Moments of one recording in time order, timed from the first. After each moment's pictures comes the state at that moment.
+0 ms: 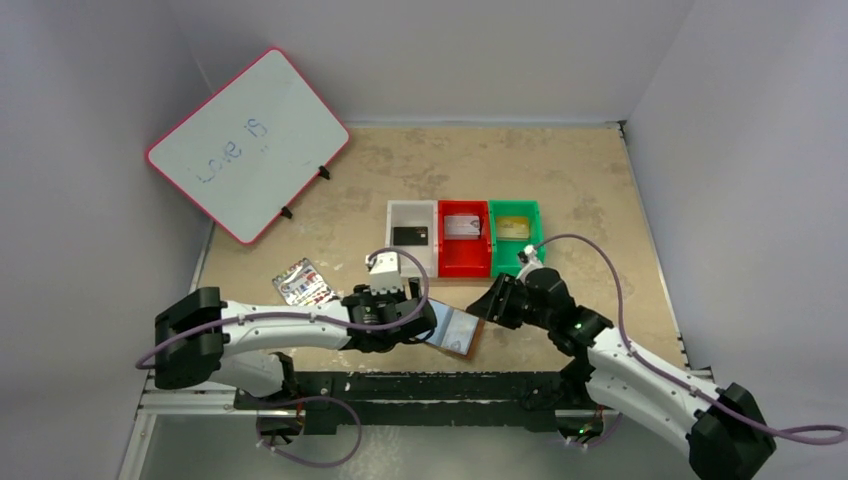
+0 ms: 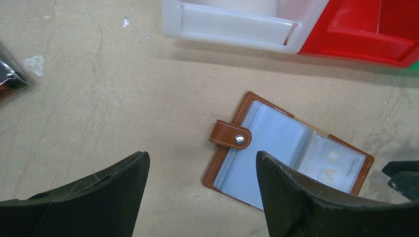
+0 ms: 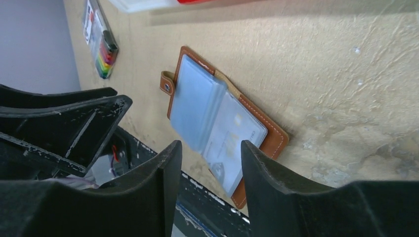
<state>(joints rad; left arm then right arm) -1.28 1.33 0.77 -0.61 -0.77 -1.29 0.65 0.74 0.27 -0.15 -0.16 0.97</state>
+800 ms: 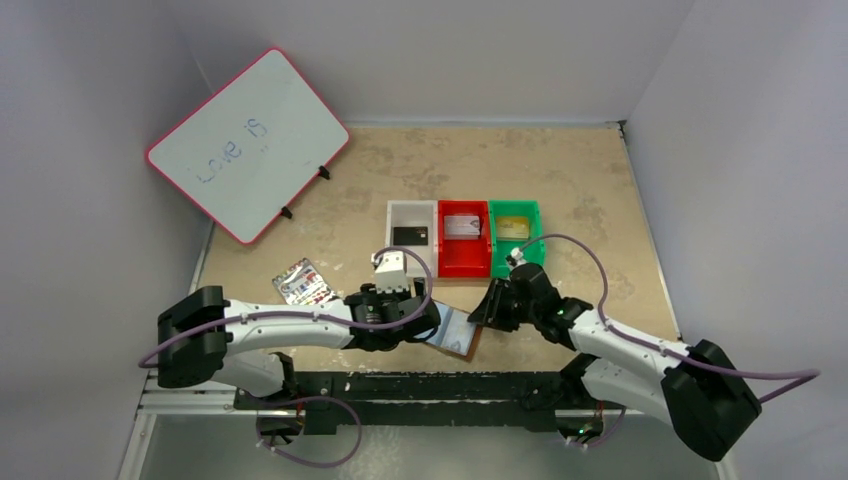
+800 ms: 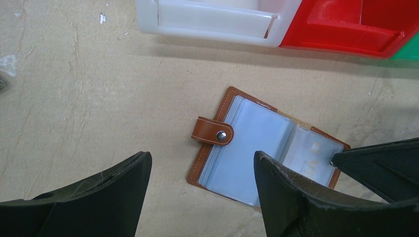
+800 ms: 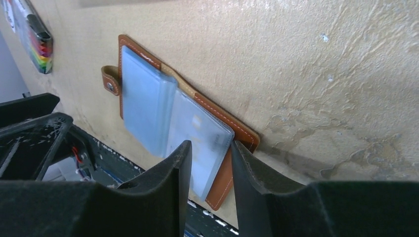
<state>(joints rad) -1.28 1.37 0.80 -0.56 -0.73 -1.25 0.65 1.00 0.30 -0.12 -0.18 0.93</state>
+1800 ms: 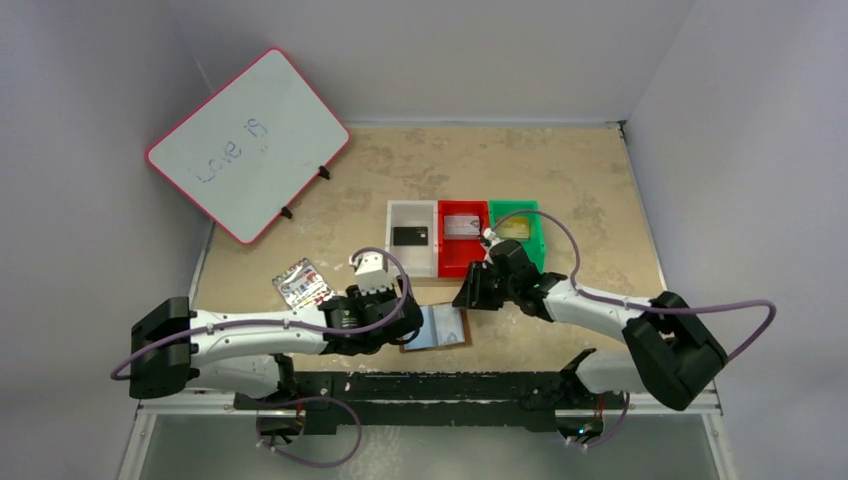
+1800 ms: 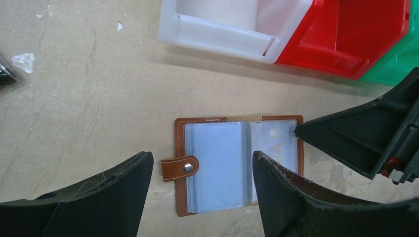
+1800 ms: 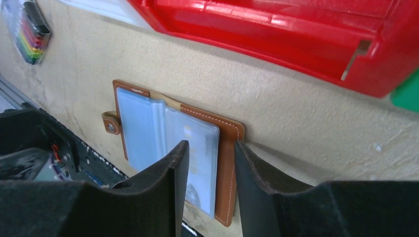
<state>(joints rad) -1.28 1.20 0.72 -0.56 -0.77 -1.32 0.65 1.33 0.50 -0.03 -0.23 0.73</state>
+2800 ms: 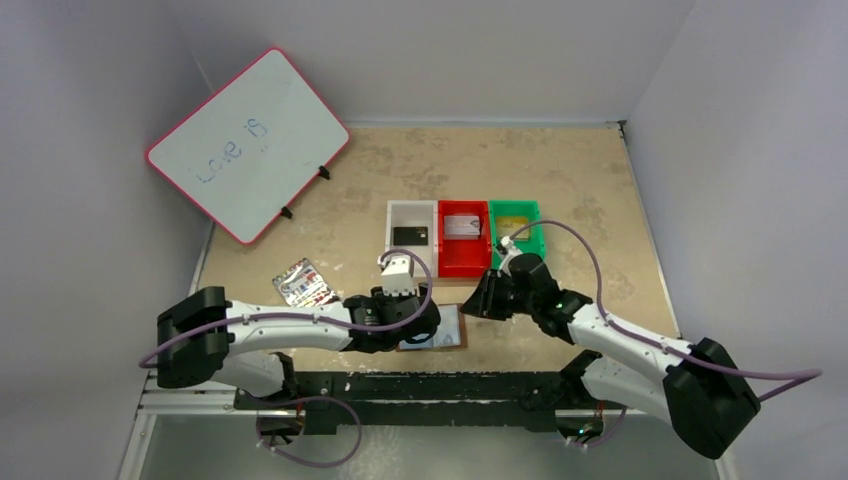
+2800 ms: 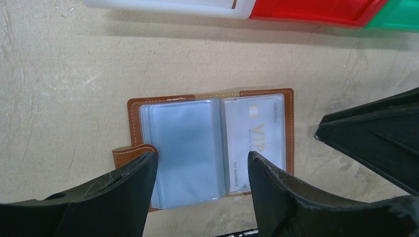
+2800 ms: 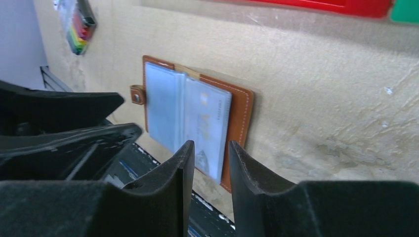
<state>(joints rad) -1.28 1.36 0.76 -0.43 -0.62 -1.21 0.65 1.04 0.37 -0.08 -0.24 0.81</state>
